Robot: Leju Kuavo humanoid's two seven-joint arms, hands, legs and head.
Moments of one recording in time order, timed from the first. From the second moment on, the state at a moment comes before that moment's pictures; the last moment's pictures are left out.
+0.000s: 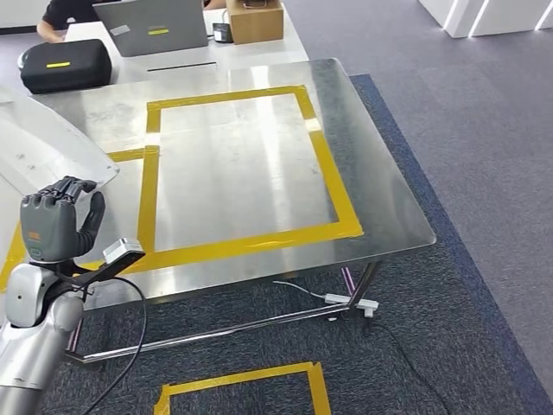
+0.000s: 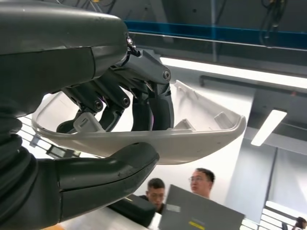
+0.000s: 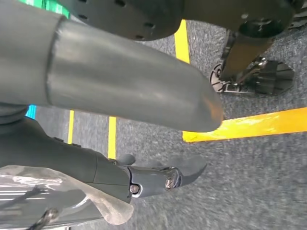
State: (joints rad) left arm -0.27 0.24 -0.16 -1.42 -1.18 0.70 -0.24; right arm -0.05 0.05 0.27 -0.17 -0.19 -0.19 0.10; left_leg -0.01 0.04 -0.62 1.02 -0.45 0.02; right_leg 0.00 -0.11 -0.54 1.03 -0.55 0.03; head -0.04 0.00
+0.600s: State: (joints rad) left arm -0.29 0.25 -0.18 -1.42 -1.18 0.70 -0.23; right arm -0.05 0.05 0.27 -0.17 -0.19 -0.19 0.09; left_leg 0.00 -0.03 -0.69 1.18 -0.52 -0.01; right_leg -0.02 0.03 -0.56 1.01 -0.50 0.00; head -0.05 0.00
